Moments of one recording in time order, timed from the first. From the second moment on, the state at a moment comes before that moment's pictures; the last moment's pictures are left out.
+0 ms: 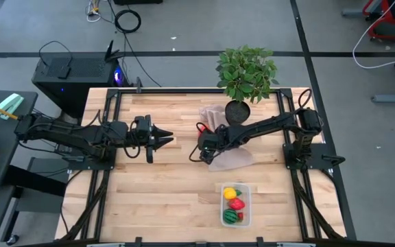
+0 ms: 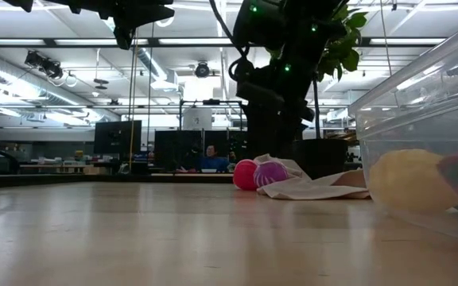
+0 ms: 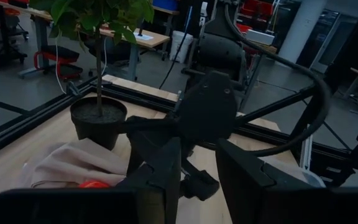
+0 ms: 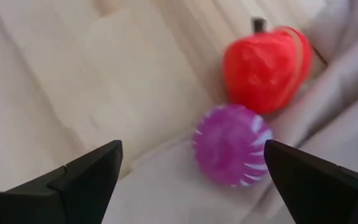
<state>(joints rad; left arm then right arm) -0.12 0.90 0.59 0.23 -0.27 -0.28 0.03 1.86 1.28 -0.62 0.31 0.55</state>
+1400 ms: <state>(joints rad) -0.12 0.90 0.59 0.22 -0.27 -0.28 -0.06 1.91 1.22 -0.54 0.30 0.52</state>
